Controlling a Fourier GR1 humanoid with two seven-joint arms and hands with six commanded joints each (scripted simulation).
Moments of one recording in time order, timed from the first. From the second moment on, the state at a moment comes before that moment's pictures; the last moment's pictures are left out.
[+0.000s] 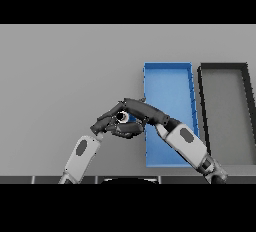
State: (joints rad) left arm -0.23 -0.04 -0.36 -1.54 -0.17 -0.40 0.05; right arm -0.60 -0.22 0.48 -1.81 -0.34 0.31 0.34
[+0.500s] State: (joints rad) left arm -0.24 -0.03 -0.36 -1.53 -0.17 -0.41 0.08; right arm -0.89 -0.26 0.28 -1.78 -0.75 0.22 0.49
